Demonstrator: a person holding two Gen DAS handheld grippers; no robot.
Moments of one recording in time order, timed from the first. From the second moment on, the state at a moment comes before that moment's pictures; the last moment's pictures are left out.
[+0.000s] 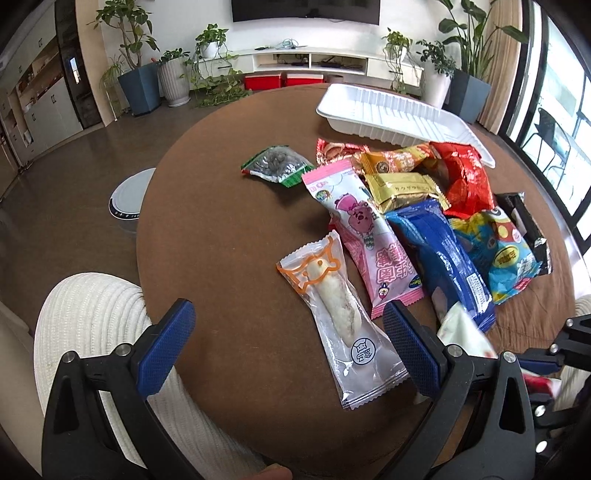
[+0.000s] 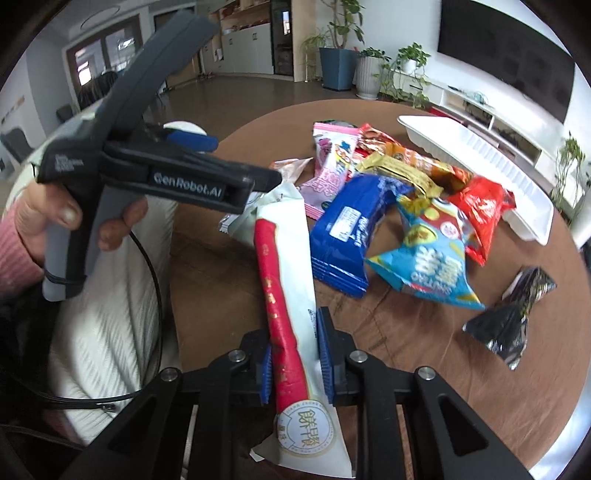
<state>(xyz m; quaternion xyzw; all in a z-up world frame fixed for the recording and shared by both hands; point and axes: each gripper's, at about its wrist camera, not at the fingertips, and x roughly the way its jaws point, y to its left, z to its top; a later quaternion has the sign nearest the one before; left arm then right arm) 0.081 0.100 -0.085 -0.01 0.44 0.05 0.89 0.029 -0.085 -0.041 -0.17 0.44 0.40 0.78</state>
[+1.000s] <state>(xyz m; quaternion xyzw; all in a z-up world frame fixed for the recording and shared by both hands) 0.091 0.093 -0.102 0.00 0.46 -0.02 0.89 0.030 -0.101 -0.036 -0.13 0.45 0.39 0.79</state>
